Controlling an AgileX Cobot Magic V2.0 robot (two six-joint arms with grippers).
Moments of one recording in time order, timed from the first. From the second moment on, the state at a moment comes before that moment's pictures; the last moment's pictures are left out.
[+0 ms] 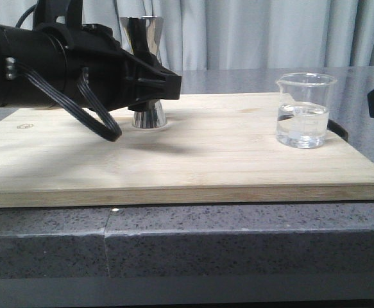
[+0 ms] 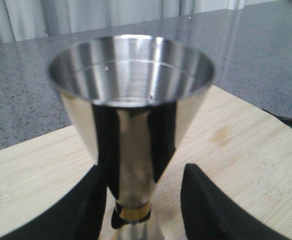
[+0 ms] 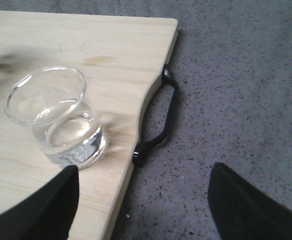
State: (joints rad) left arm -0.72 1.67 -0.72 -0.06 -0.67 -0.03; right arm 0.30 0.86 -0.35 0.21 0.00 -0.11
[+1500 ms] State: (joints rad) left arm -0.79 1.51 -0.72 -0.06 -0.63 -0.03; right arm 0.51 1.20 -0.30 0.13 -0.56 -0.11
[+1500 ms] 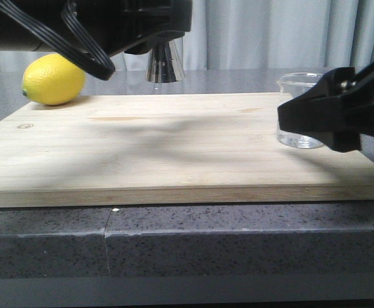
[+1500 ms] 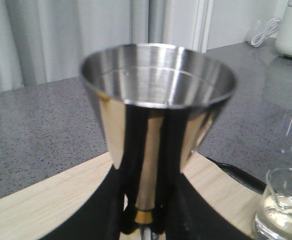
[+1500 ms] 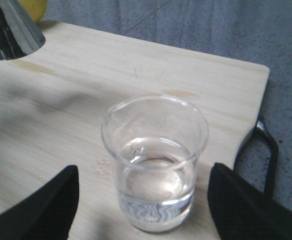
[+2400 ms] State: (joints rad) left arm -0.79 1.51 -0.72 -0.06 -0.63 -0.03; right arm 0.51 1.40 -0.30 0.12 -0.85 -0.11
